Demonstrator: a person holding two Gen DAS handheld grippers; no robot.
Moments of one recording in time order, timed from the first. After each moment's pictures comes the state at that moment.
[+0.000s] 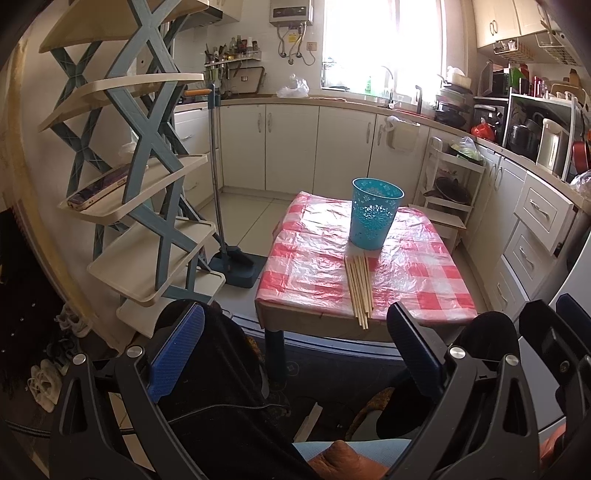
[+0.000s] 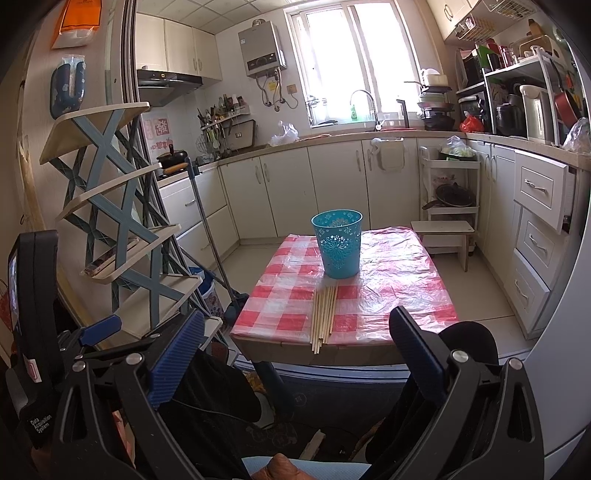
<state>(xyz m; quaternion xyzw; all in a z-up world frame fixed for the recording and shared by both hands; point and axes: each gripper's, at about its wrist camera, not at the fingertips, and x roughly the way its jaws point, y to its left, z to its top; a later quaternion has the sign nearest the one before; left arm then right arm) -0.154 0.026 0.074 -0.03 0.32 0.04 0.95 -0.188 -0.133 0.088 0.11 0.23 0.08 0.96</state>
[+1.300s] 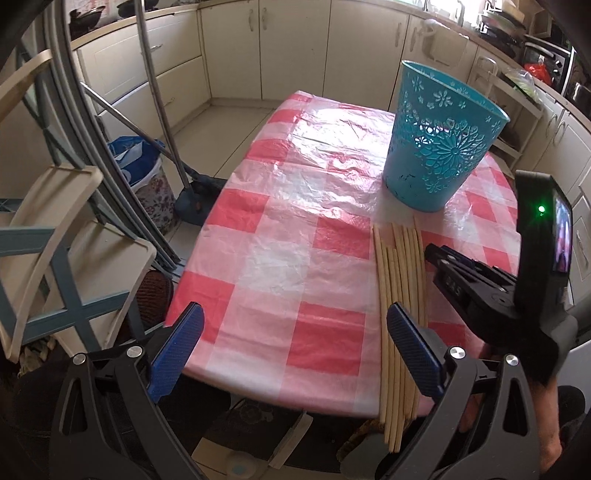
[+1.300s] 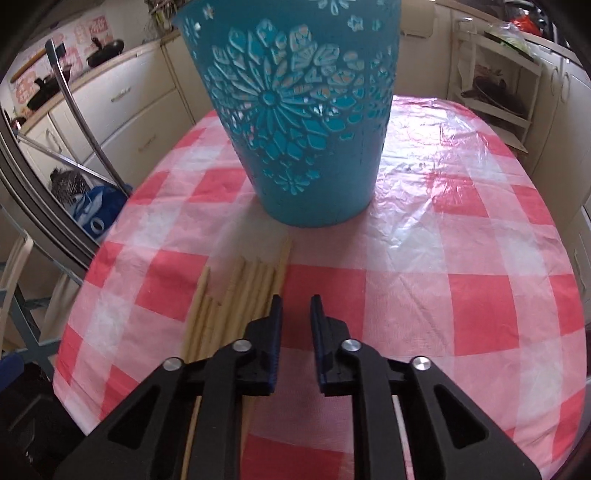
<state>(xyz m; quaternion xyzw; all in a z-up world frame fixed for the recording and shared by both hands) 0.138 0.002 -0.092 -0.04 0.49 0.06 0.87 0.200 -0.143 -0.136 0.07 0.47 0.08 0.88</state>
